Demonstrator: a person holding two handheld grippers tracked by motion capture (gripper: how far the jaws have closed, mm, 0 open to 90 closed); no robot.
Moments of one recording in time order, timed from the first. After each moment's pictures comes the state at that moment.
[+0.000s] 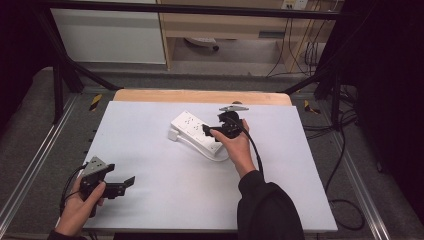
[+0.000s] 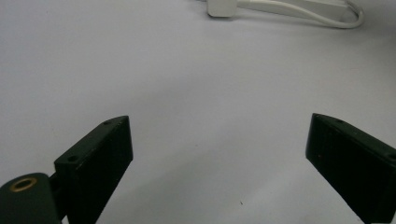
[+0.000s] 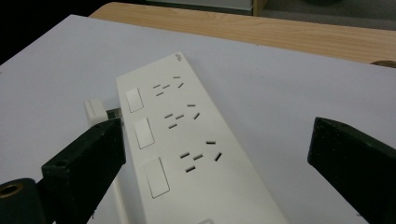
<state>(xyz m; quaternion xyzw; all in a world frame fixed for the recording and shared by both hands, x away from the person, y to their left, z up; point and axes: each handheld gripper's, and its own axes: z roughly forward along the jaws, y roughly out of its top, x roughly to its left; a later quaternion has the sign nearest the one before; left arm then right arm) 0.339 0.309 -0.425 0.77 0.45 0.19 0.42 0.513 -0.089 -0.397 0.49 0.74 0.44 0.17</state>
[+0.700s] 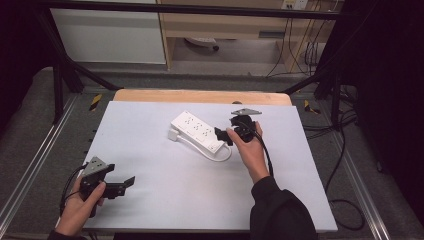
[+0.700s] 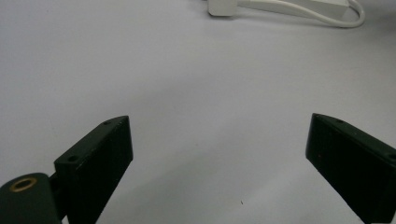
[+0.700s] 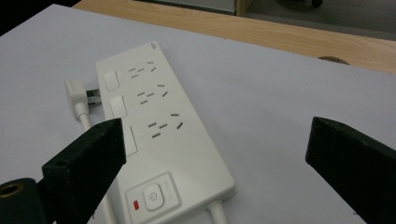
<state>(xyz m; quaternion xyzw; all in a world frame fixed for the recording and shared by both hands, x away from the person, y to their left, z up) 0.339 0.308 -0.426 0.77 0.45 0.19 0.42 0.490 -0.124 -0.388 0.48 0.74 0.42 0.20</state>
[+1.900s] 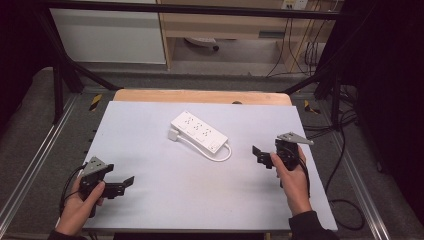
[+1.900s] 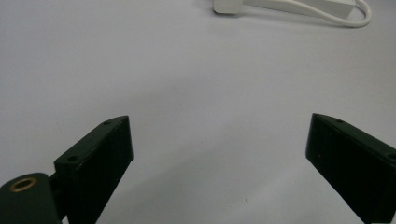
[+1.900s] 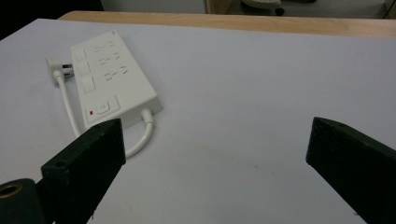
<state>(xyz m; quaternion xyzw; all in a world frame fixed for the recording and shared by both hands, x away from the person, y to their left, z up) 0.339 0.311 -0.427 0.77 0.46 0.19 0.41 0.404 -0.235 -0.398 0.52 0.69 0.45 0.23</state>
